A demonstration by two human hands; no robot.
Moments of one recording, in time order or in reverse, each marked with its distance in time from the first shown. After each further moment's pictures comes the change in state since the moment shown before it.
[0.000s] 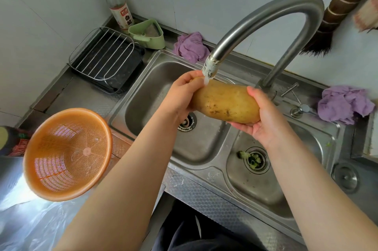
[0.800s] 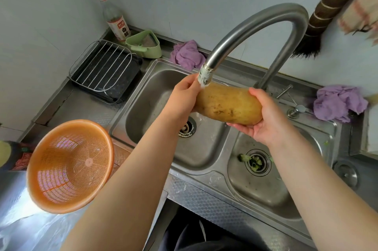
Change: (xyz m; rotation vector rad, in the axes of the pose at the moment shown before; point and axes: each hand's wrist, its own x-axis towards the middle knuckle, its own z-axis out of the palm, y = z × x) left_hand -0.002 0.008 0.007 0.132 -0.007 0.085; right_hand -0.005 -0.014 -0.002 0.039 0.046 0.105
